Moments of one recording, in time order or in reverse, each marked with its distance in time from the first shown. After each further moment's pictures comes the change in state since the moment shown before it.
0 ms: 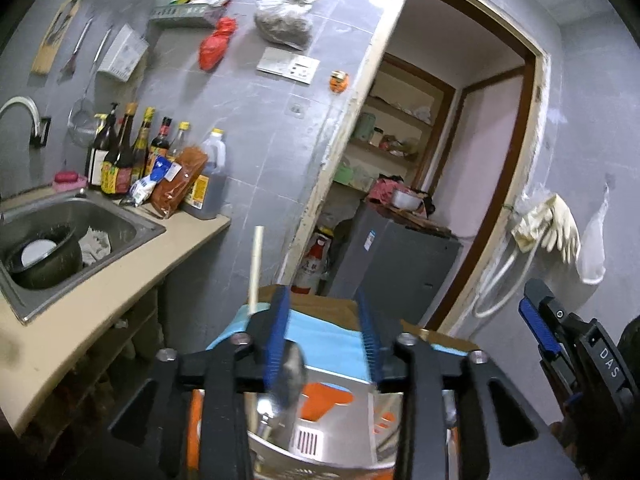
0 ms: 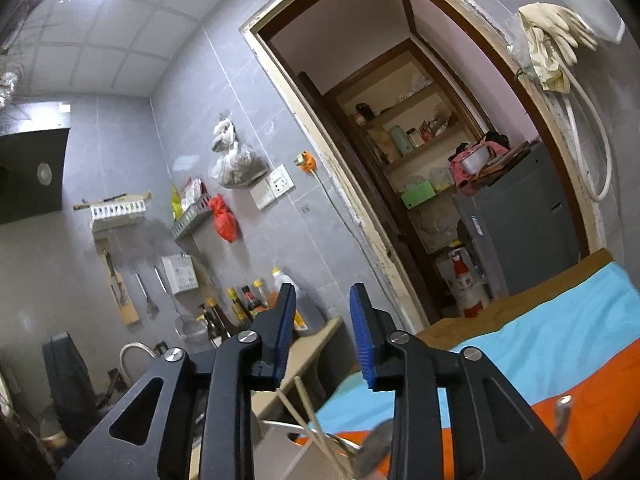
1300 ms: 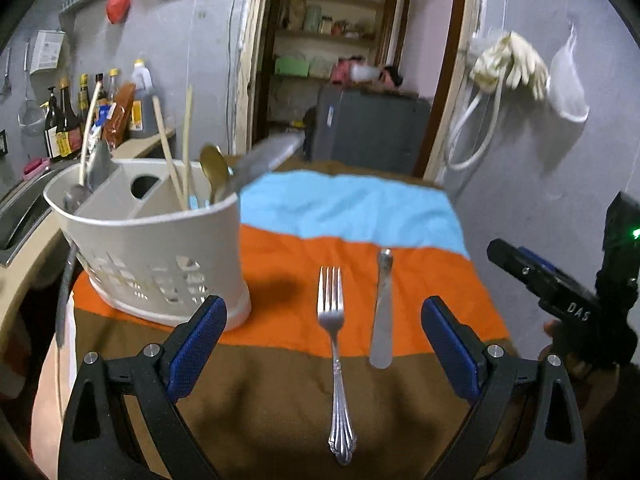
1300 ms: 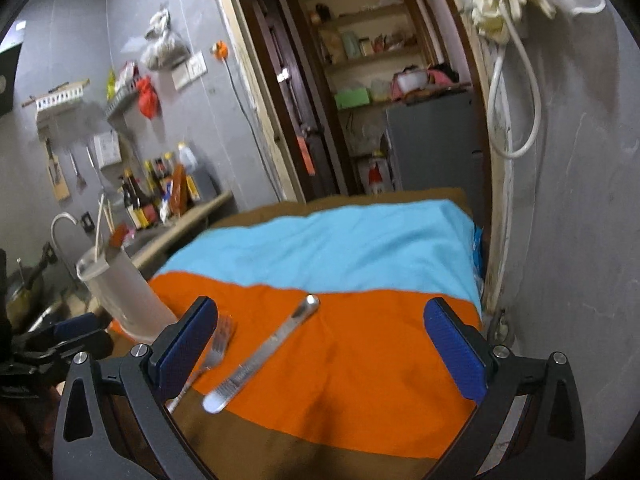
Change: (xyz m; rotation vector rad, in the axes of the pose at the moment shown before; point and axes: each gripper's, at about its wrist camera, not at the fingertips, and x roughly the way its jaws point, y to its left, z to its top) left arm 0.024 -0.160 -0.156 0.233 0.395 0.026; right arm -0.076 -0.170 -0.012 -0.157 0.437 -0.209
